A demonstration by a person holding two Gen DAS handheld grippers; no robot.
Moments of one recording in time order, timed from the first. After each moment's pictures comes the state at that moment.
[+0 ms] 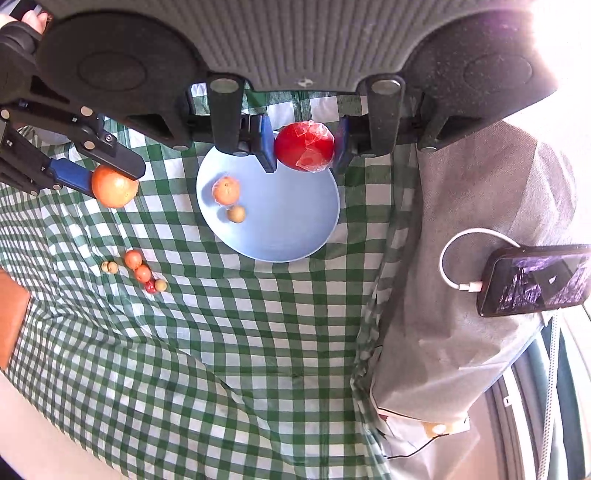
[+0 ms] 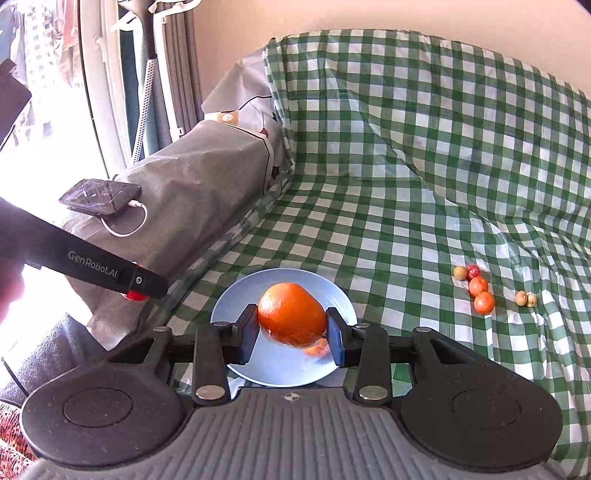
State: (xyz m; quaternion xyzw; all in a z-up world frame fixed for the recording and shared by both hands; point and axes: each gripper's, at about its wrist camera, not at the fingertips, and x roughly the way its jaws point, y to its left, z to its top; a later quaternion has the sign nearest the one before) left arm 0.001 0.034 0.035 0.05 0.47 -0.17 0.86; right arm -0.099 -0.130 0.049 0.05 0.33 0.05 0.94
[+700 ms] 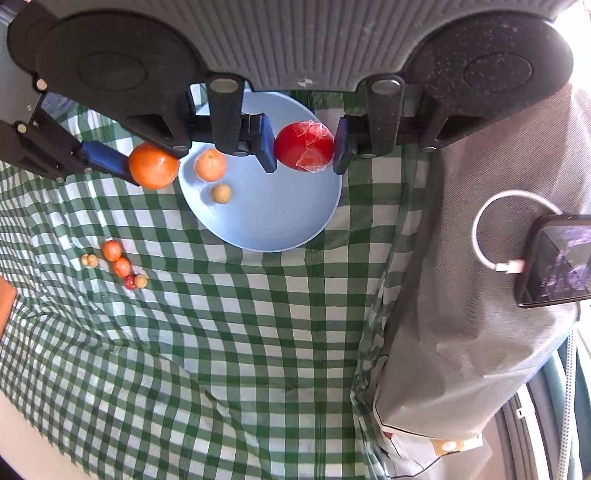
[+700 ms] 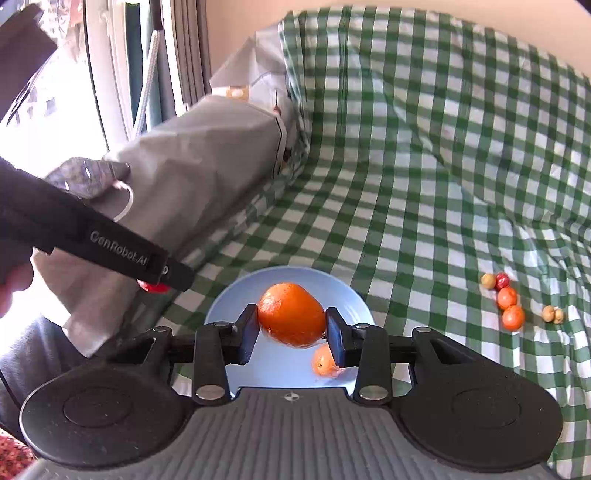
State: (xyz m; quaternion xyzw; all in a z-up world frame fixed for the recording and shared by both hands) left arm 0.064 0.009 0.000 0.05 0.49 -0.16 0.85; right arm -0.036 -0.123 0.011 0.03 0.37 0.07 0.93
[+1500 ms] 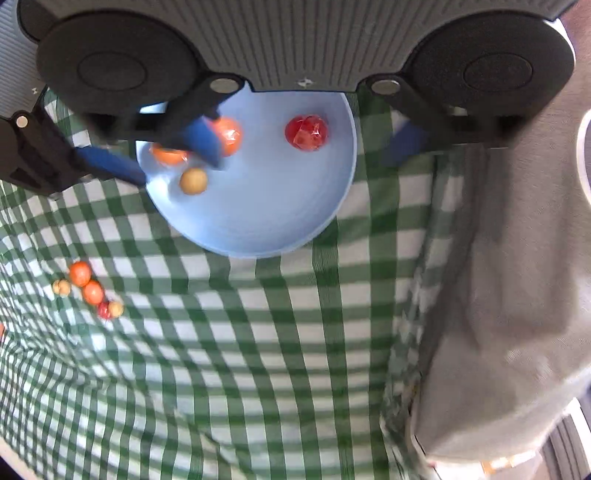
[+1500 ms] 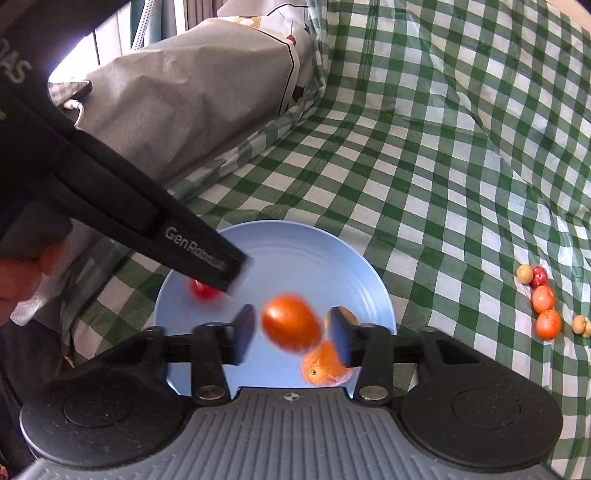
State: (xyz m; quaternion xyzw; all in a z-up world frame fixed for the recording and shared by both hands) left arm 0.113 -0.026 -0.058 0.09 0.50 -0.18 0.84; right arm 0.027 -0.109 -0.059 -0.02 0.43 0.09 0.90
